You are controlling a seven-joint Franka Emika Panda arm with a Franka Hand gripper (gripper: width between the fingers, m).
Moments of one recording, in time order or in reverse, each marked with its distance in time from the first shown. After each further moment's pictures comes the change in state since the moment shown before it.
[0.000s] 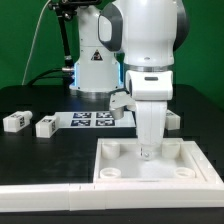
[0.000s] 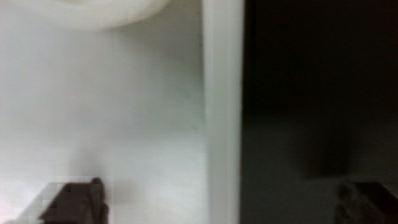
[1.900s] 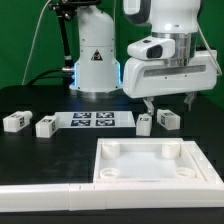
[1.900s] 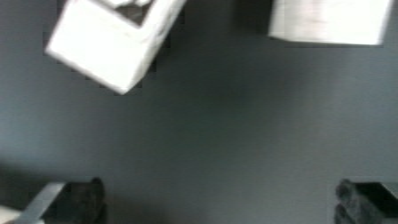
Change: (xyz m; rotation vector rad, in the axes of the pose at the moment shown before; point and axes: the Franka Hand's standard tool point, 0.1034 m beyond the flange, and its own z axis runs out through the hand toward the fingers) arm 0.065 -0.090 -0.038 0.027 0.013 1.251
